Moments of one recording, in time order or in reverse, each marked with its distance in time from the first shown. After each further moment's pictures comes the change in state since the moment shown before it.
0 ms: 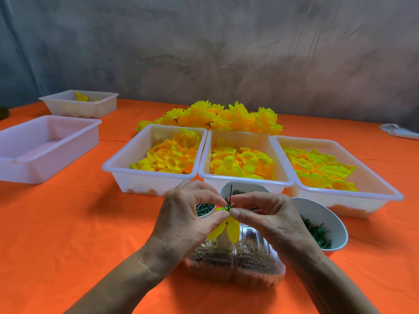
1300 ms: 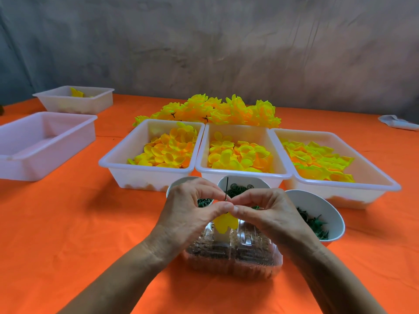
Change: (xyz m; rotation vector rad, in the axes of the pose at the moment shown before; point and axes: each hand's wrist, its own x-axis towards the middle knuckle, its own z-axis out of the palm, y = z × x) left_hand 0.004 -0.004 0.010 -0.195 -0.096 -0.172; right_hand -0.002 0.000 -0.005 -0.097 -0.023 0.103
